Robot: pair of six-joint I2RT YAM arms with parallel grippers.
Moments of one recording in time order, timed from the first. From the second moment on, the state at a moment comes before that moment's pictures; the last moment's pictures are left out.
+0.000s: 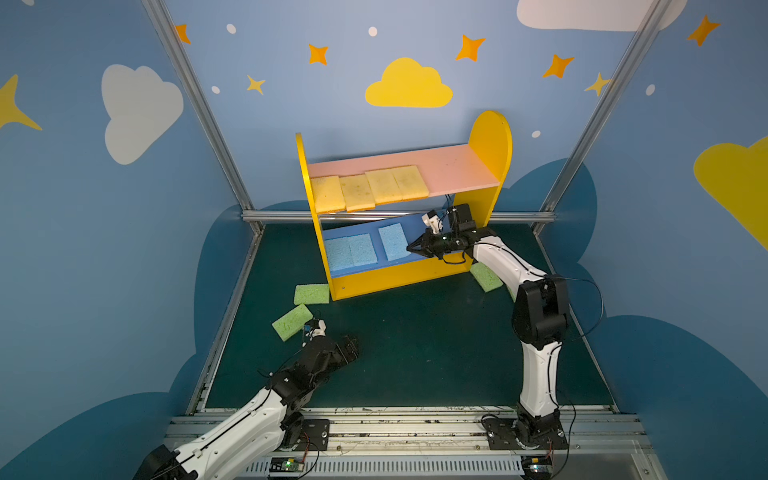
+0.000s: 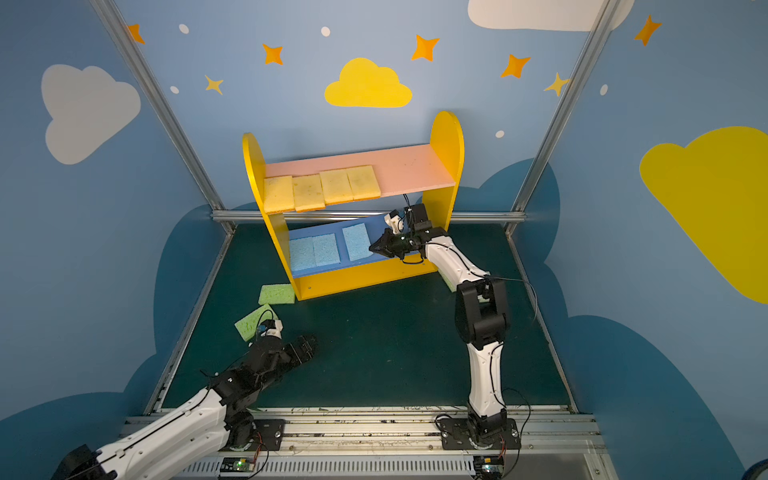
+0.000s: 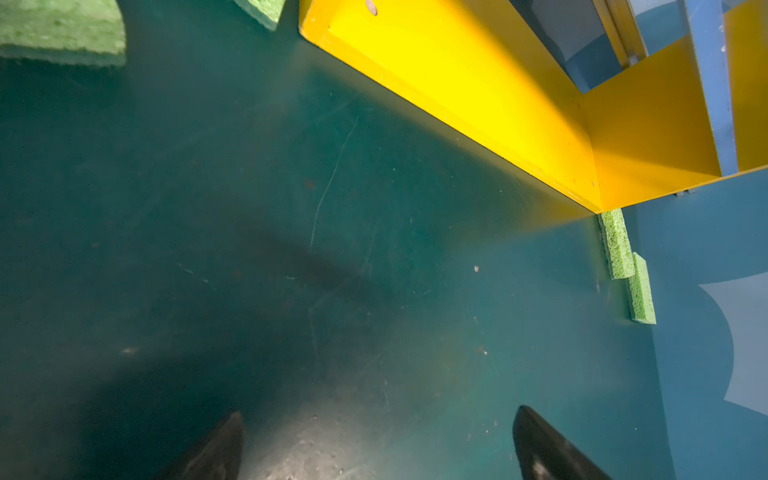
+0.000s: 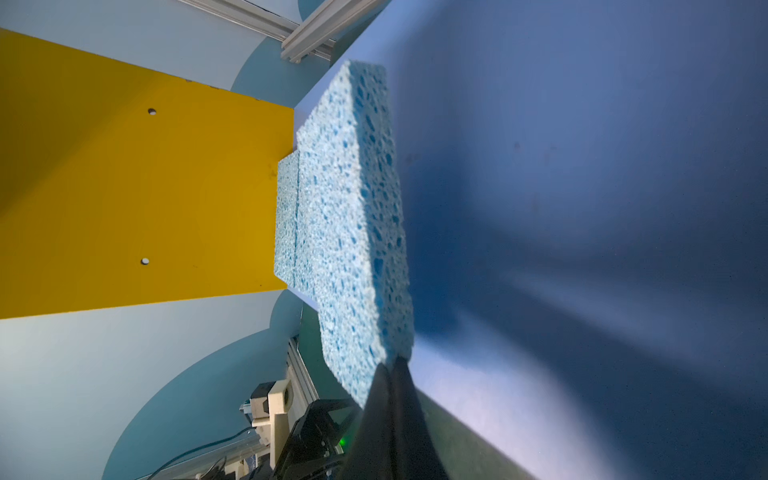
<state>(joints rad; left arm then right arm) -0.59 0.72 0.17 -0.13 -0.12 -0.98 0.39 2.16 1.92 -0.53 -0.79 0.60</state>
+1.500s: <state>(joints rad) -0.50 0.71 0.17 -0.16 -0.05 -0.95 0.45 2.28 2.12 -0.73 -0.78 0.52</state>
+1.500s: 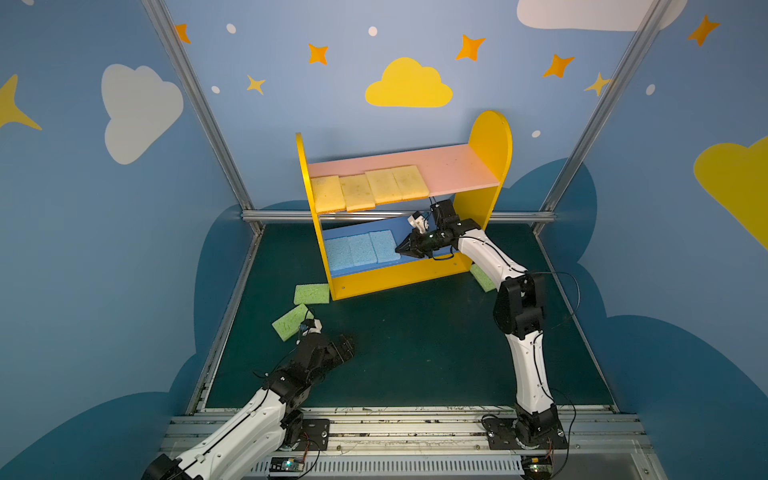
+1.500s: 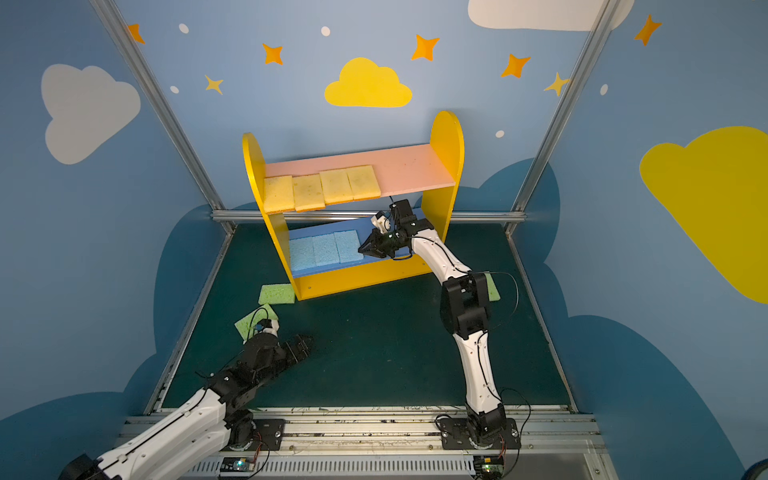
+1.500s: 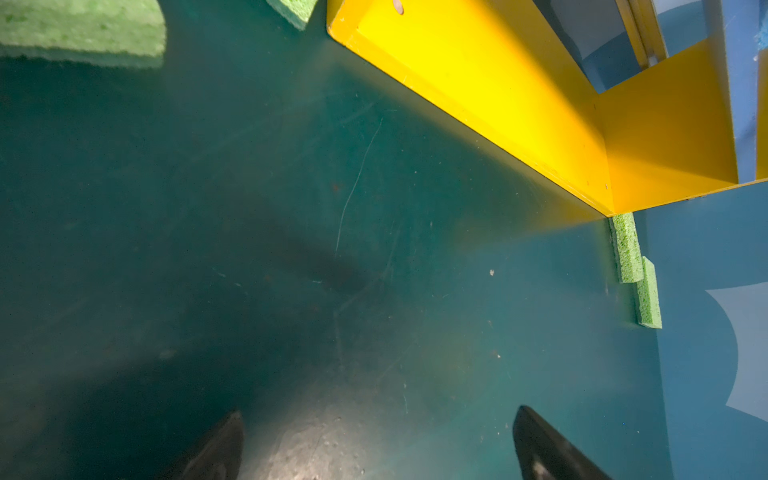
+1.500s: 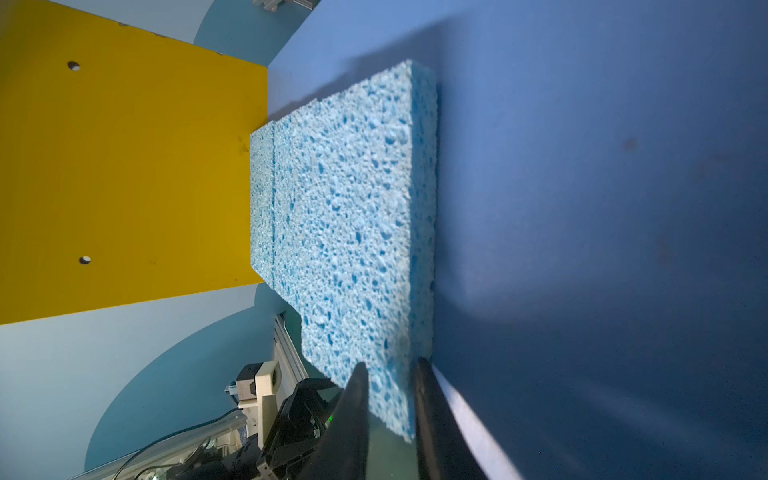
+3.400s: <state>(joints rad) -0.43 0.61 0.18 -0.27 -0.03 -0.92 0.43 2.27 2.08 -0.66 -0.78 0.56</state>
